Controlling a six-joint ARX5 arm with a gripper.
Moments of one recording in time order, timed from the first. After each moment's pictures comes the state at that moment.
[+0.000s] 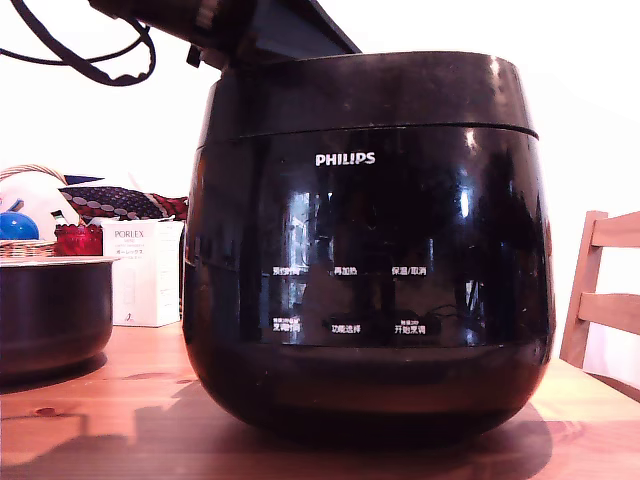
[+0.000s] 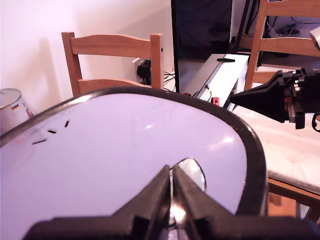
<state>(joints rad) -0.84 1.23 0.71 0.24 0.30 0.11</state>
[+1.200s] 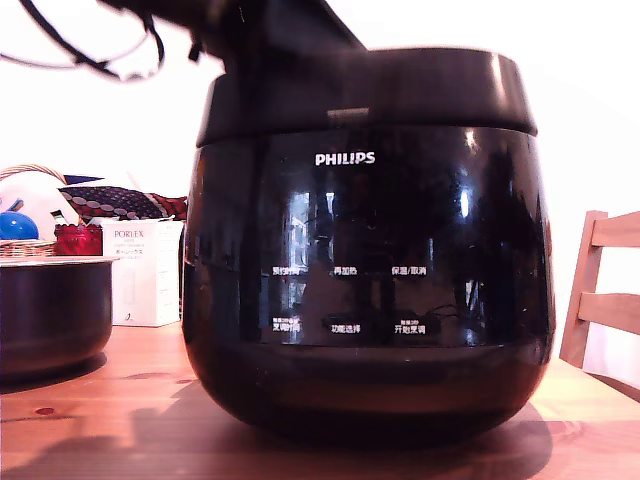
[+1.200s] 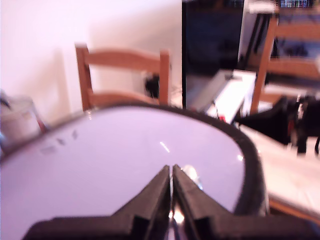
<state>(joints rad) -0.85 1.18 0.69 0.32 0.25 0.03</state>
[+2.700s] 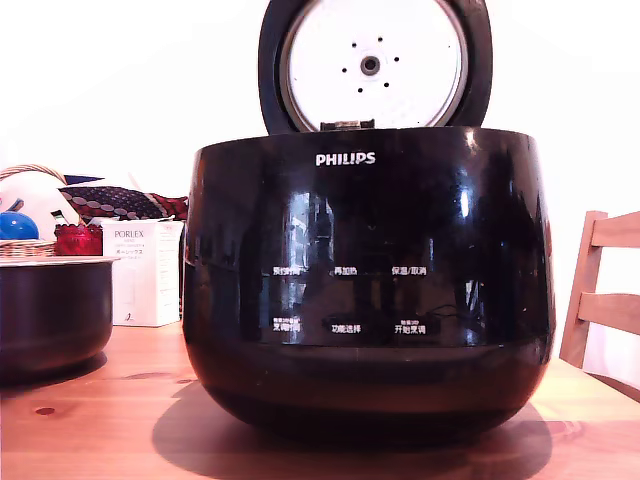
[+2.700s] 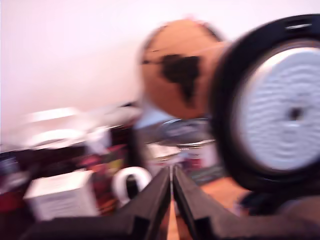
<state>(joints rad) -0.42 0.82 0.69 0.13 -0.02 0.03</state>
